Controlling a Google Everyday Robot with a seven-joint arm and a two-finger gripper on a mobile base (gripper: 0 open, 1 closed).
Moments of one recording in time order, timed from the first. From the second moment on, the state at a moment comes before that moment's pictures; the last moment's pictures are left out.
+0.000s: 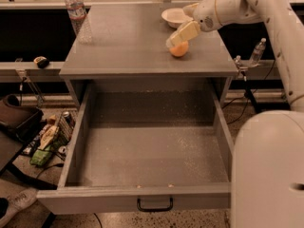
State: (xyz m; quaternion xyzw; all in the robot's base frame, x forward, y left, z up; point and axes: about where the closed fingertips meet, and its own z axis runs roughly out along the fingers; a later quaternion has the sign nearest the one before) arm 0.783 -0.095 0.934 -0.51 0.69 0.20 0.47
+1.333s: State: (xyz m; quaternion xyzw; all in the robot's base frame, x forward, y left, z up) arm 0.831 -0.083 0.861 -0.46 0.74 0.21 0.45
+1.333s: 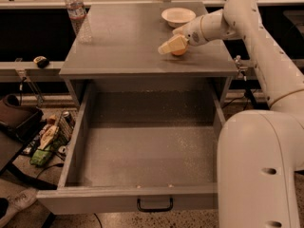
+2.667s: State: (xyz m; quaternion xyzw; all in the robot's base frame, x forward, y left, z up) arm 0.831 -0.076 0.857 -0.45 0.74 0.22 0.45
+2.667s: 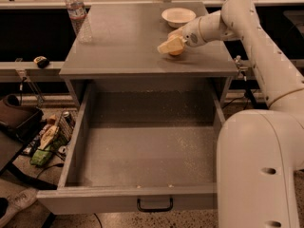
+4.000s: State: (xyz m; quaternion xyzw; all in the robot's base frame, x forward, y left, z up) arm 0.653 -0.104 1.027 -0.48 0.70 0.08 0.52
